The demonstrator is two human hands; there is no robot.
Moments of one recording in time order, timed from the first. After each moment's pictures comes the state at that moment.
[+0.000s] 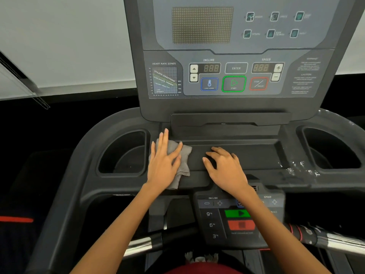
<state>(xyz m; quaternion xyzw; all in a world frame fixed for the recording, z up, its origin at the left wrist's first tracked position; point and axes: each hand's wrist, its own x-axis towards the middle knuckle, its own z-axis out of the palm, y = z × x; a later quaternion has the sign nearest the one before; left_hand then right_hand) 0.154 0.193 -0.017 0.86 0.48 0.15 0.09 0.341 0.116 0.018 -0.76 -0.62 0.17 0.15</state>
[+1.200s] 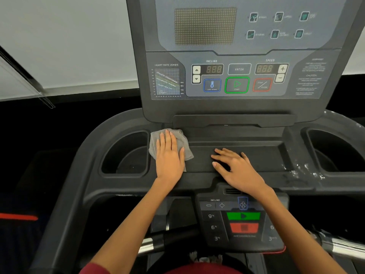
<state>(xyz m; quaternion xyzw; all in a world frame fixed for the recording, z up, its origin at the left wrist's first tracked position) 0.183 0.200 -0.011 0.80 0.57 0.13 0.10 0.377 0.111 0.020 -0.70 -0.65 0.25 0.13</state>
